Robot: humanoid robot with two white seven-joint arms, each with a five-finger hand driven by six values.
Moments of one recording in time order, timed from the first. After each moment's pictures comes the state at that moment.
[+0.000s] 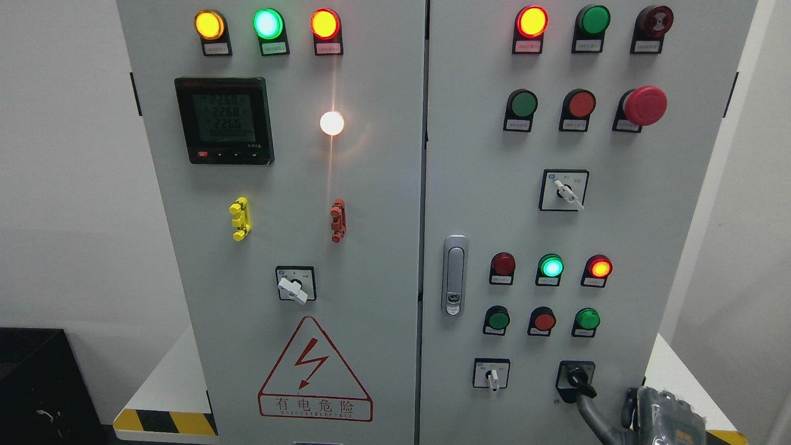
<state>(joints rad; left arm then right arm) 0.00 -0.10 -0.14 0.00 0.10 -0.06 0.15 -0.27 0.10 -0.25 -1.53 1.23 0.11 -0.09</state>
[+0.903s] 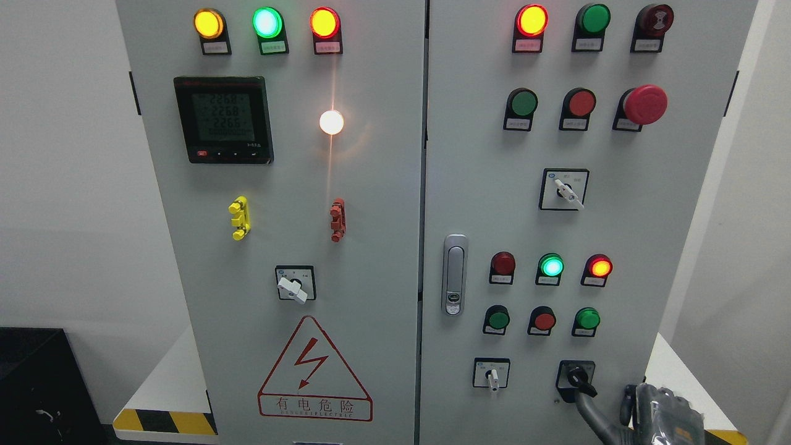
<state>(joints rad) 0.00 -0.10 -0.14 0.00 0.10 -0.06 0.15 -0.27 0.10 -0.25 -1.53 1.22 0.09 -0.09</state>
